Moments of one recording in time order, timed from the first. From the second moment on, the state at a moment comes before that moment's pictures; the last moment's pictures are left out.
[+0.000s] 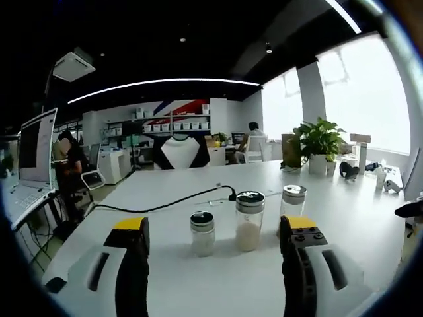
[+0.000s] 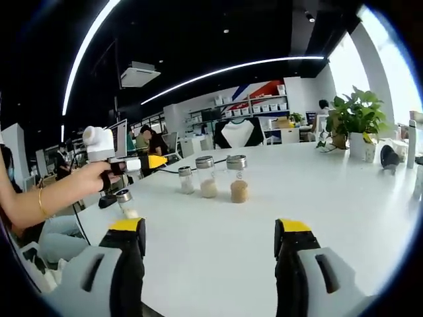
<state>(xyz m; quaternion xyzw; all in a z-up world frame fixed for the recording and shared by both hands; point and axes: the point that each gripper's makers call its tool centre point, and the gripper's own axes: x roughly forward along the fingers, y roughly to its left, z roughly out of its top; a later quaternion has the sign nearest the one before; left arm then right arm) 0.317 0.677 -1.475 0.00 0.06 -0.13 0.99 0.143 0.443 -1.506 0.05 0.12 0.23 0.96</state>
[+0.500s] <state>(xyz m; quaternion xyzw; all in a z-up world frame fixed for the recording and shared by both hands) 0.366 0.685 -1.504 0.03 0.09 -0.08 0.99 0.140 0.432 -1.499 0.06 0.12 0.21 0.97</state>
